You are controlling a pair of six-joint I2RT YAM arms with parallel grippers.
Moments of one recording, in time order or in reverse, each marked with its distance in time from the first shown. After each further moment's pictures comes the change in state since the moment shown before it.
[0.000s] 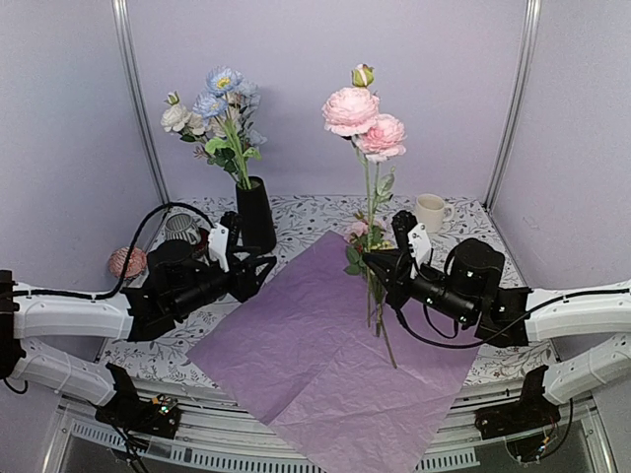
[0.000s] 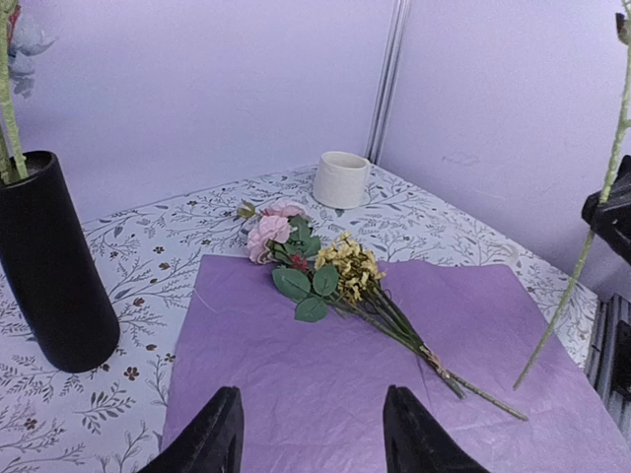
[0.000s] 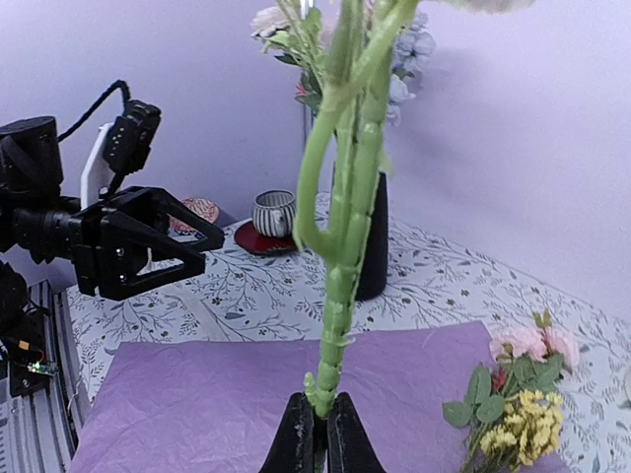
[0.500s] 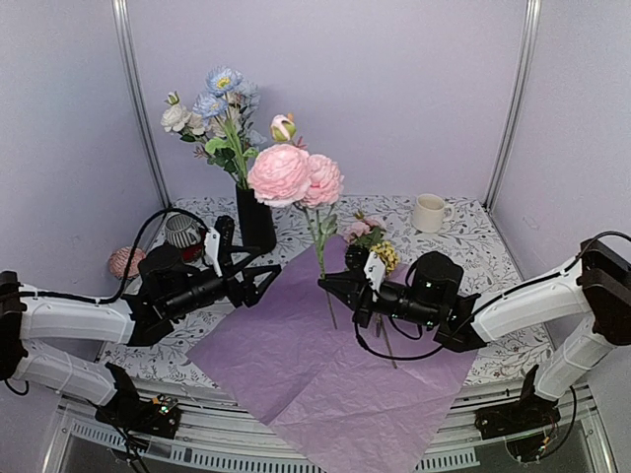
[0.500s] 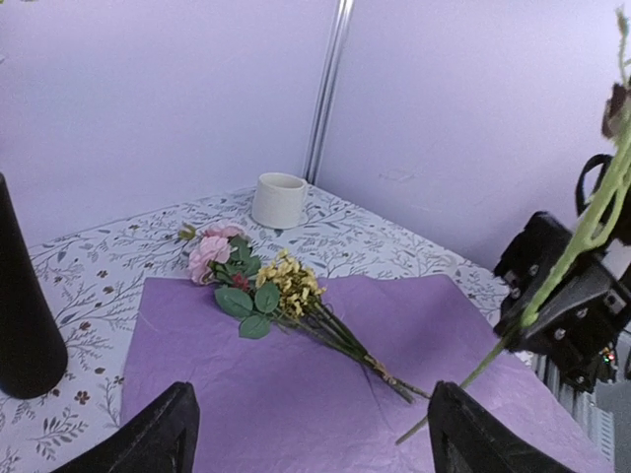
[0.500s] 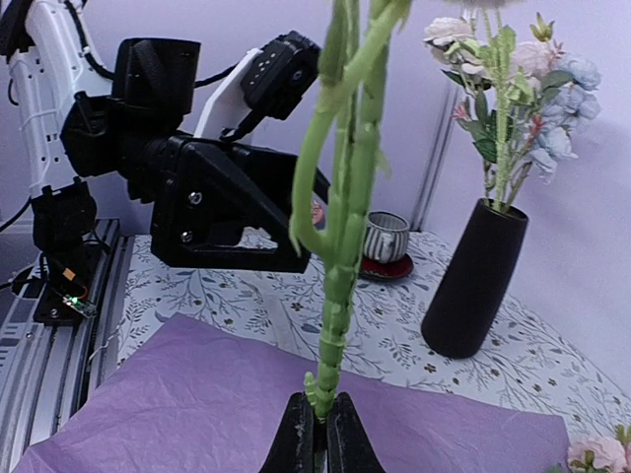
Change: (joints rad) left arm 0.053 0.008 -0.083 0.185 0.218 -0.037; right arm -0.012 0.350 0.031 0.397 -0.351 -0.227
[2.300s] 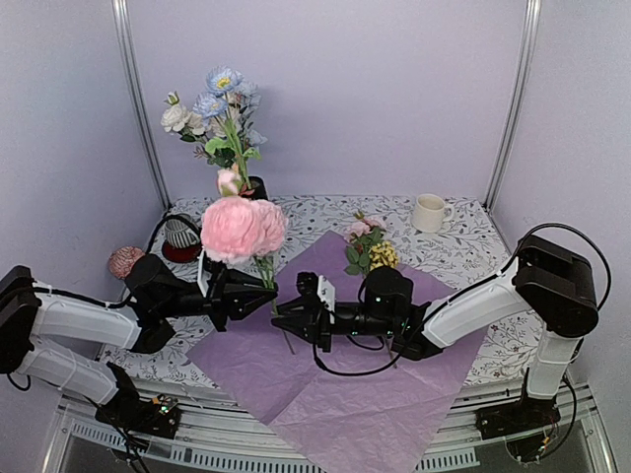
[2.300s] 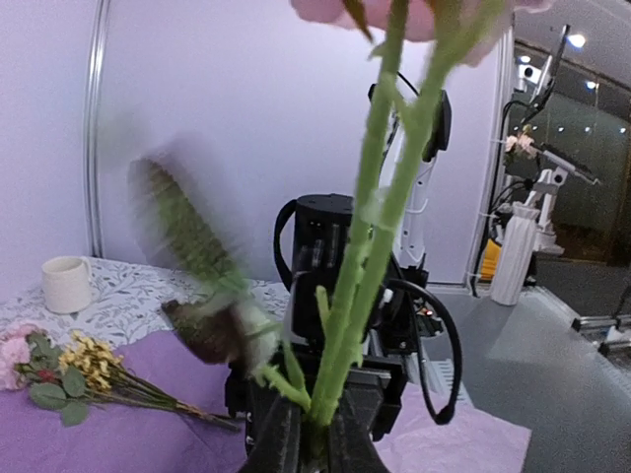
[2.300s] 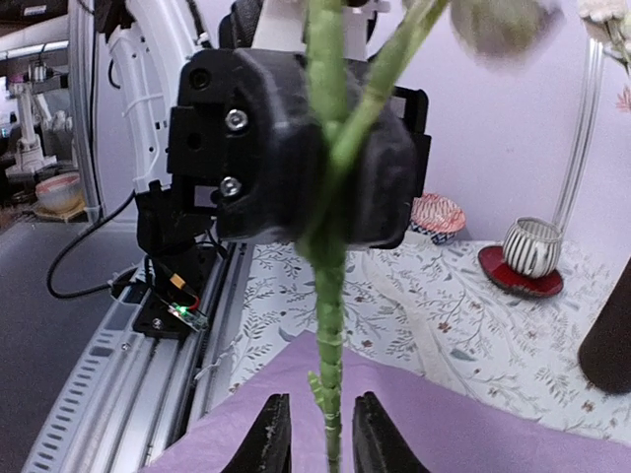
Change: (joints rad) left arm 0.025 0.076 -0.076 0.439 0.624 -0.082; right arm 0.099 0.328 0.207 0.100 -0.246 0.123
